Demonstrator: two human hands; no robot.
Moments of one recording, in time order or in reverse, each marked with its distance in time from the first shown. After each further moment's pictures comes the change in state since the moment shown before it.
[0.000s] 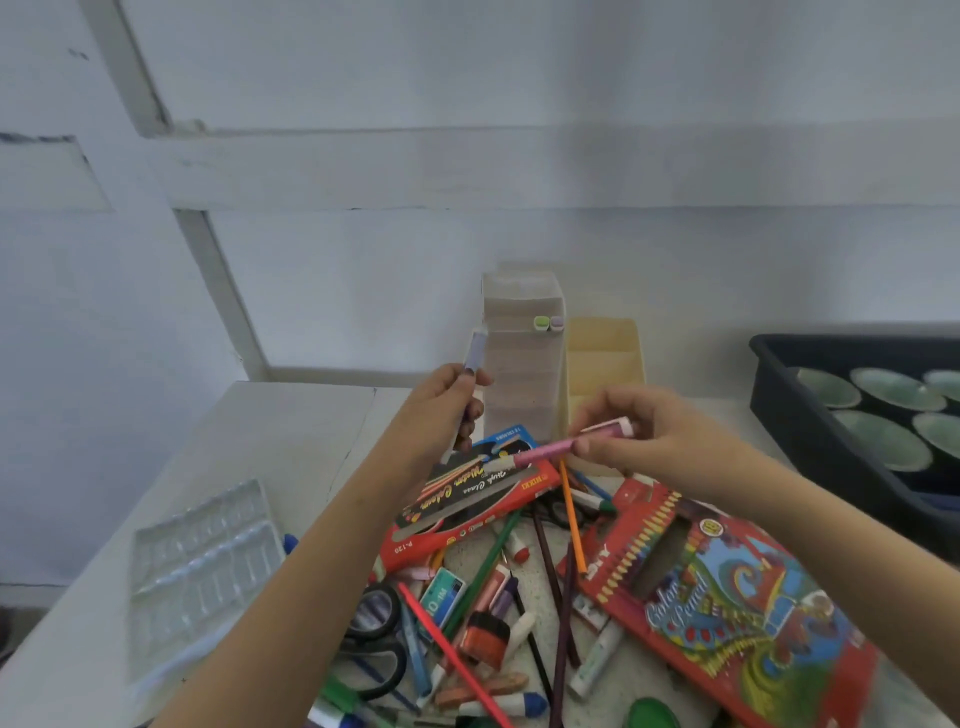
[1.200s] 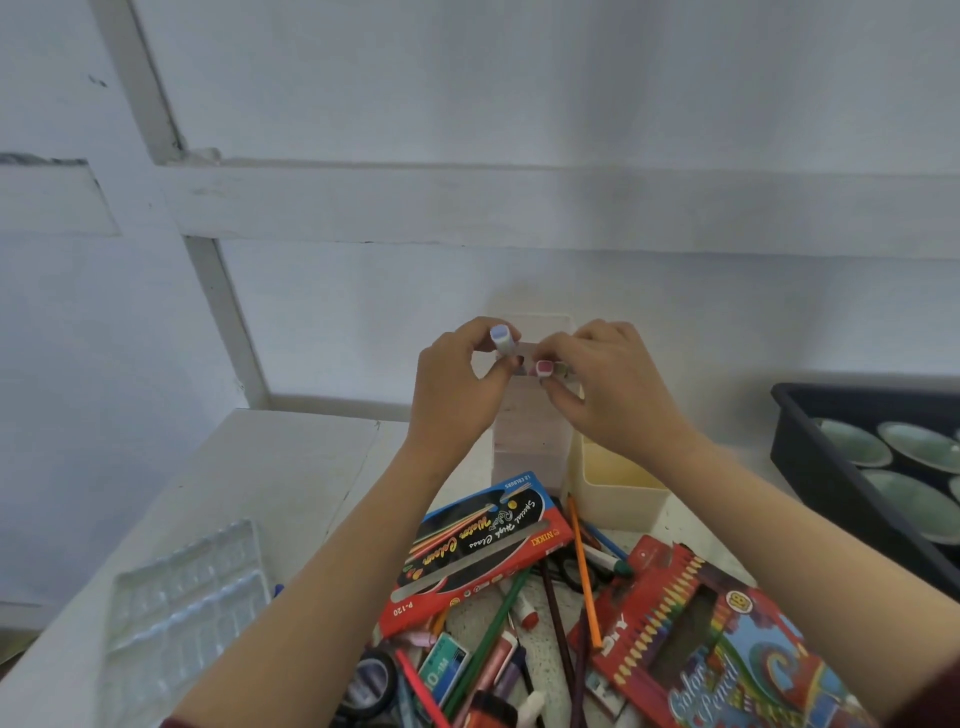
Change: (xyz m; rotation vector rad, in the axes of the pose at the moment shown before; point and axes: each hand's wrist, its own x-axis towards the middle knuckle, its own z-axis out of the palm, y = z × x) left_hand 0.068 0.023 0.006 0.424 0.322 0.690; right_hand 0.115 0.010 -0.004 -0.920 0.490 -0.567
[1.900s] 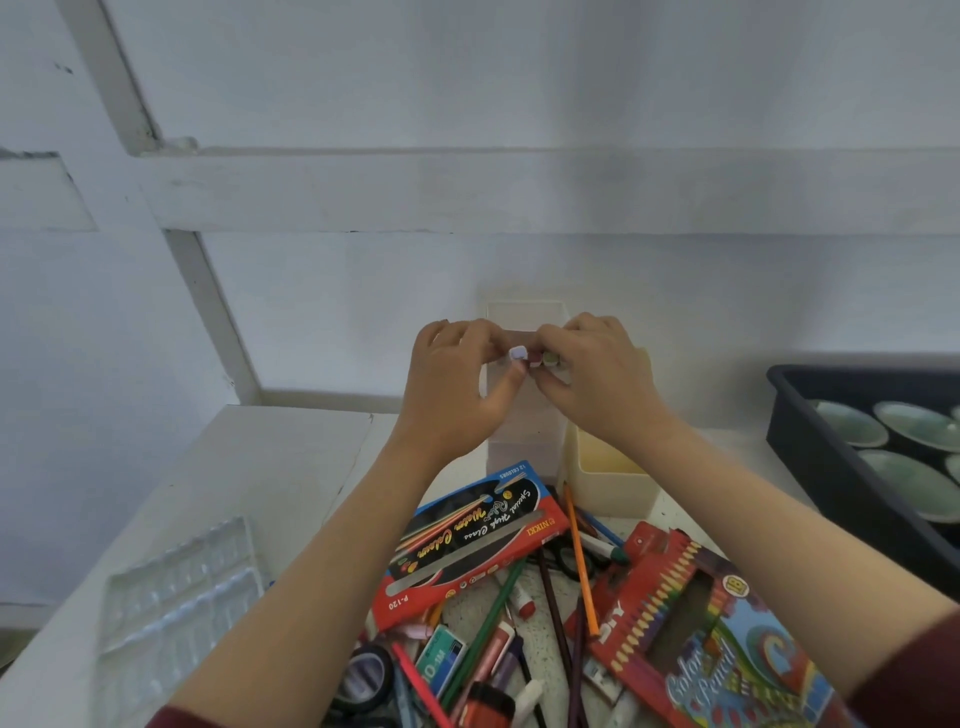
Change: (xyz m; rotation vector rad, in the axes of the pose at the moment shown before) left_hand -0.003 -0.013 0.002 0.304 -0.110 0.245; right_hand 0.003 -0.003 0.010 0.034 0.087 0.076
